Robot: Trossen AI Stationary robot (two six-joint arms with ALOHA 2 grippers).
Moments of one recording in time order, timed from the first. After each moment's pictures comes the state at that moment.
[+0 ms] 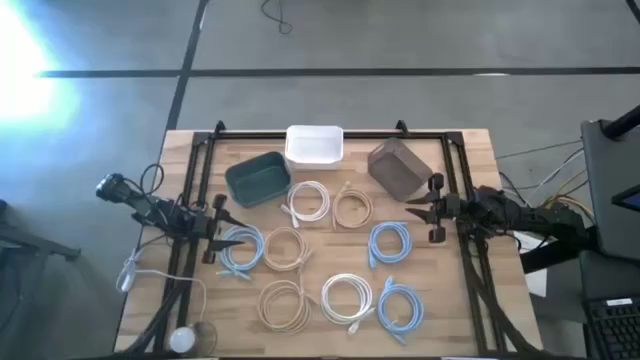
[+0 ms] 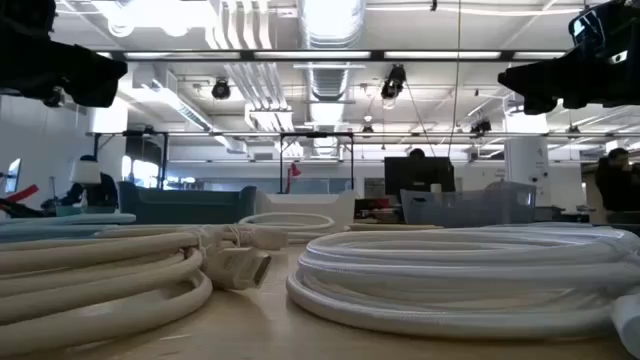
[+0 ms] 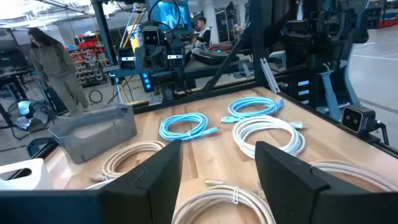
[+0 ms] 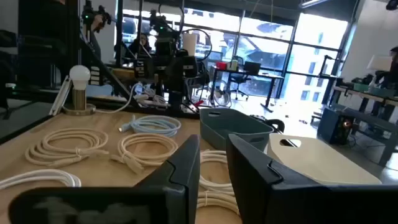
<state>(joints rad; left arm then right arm) -0.48 0.02 0.06 -0.10 -0.33 0.16 -0.08 0.03 0.01 0.10 -0.04 -0.11</state>
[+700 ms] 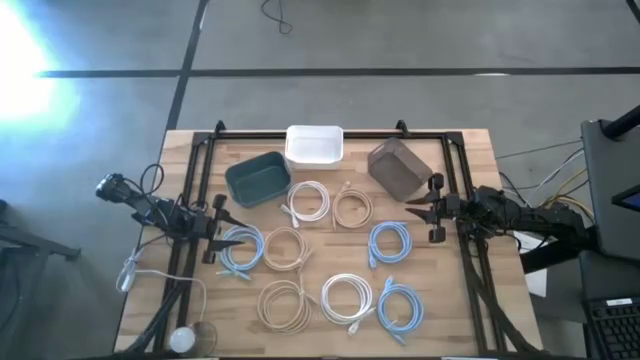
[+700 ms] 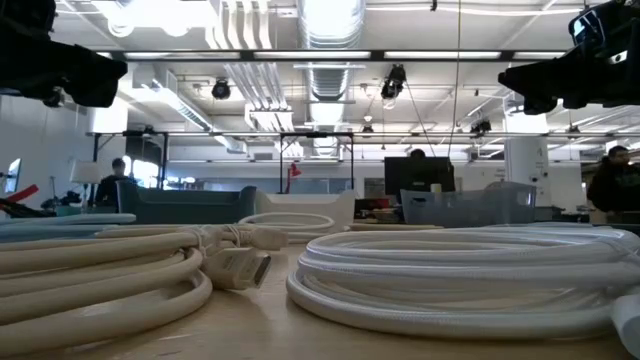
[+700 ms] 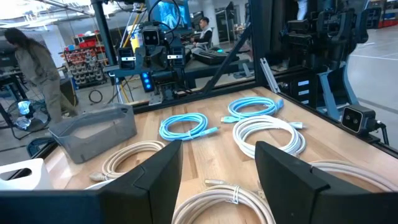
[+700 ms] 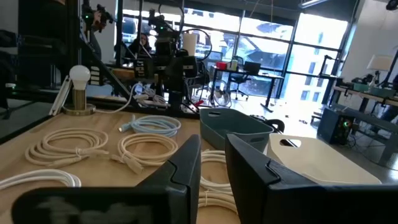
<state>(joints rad) -0.48 0.02 0.06 -0.10 -0.33 0.16 -0.08 0.03 0.01 0.10 -0.04 -0.11</state>
